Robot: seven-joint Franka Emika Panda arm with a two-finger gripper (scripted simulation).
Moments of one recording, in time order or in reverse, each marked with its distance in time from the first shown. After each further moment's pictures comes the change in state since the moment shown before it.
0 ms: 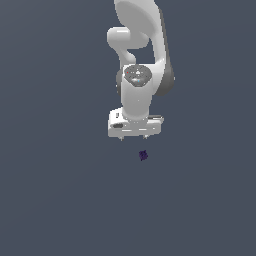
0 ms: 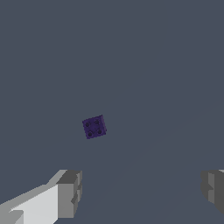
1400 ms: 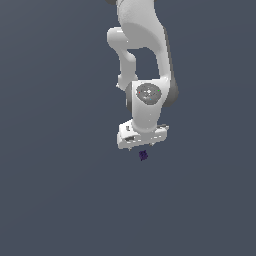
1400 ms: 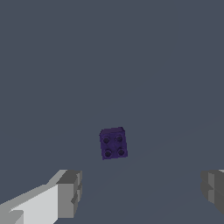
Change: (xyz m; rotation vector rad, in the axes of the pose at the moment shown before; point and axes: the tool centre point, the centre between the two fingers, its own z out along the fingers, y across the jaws) arm 0.016 -0.031 0.047 0.000 0.014 -0.134
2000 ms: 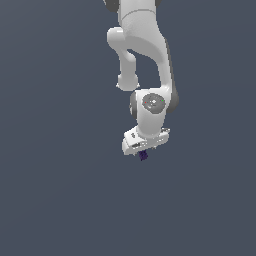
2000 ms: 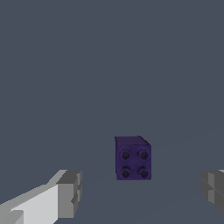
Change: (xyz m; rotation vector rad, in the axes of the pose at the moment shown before) arm 0.004 -0.018 0.035 -0.006 0.008 -0.119
